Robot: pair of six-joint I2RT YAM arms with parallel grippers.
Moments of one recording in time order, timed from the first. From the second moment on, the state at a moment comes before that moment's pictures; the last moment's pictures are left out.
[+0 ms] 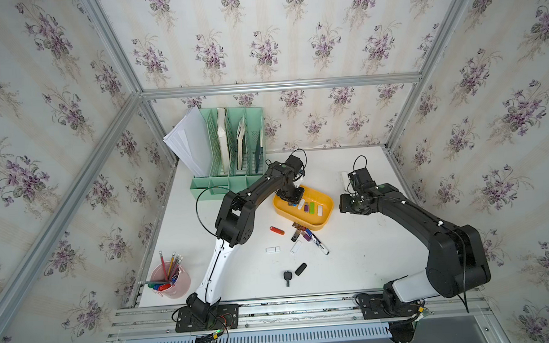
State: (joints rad) left arm -0.61 2.42 2.14 -1.03 0.18 -0.09; right arm 0.28 1.47 1.01 -0.69 0.04 0.38
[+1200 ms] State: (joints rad) left arm -0.58 1.69 1.22 -0.88 0.12 -0.14; right arm 0.69 1.37 0.86 -0.67 -0.09 0.47
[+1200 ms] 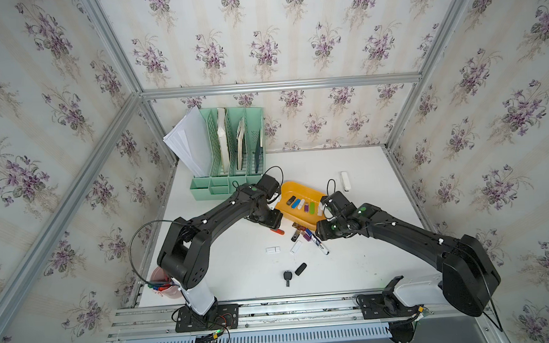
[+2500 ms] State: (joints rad) left arm -0.74 1.72 1.00 -0.72 0.03 -0.13; right arm 0.80 1.32 0.79 -0.64 -0.07 0.61
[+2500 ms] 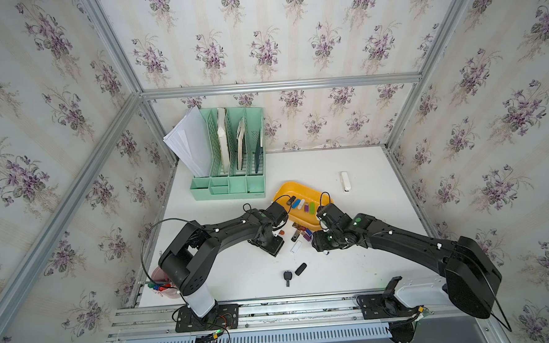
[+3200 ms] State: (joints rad) left arm -0.74 1.72 0.99 -0.72 0.03 -0.12; right arm 1.12 1.44 0.82 -0.63 0.02 1.04
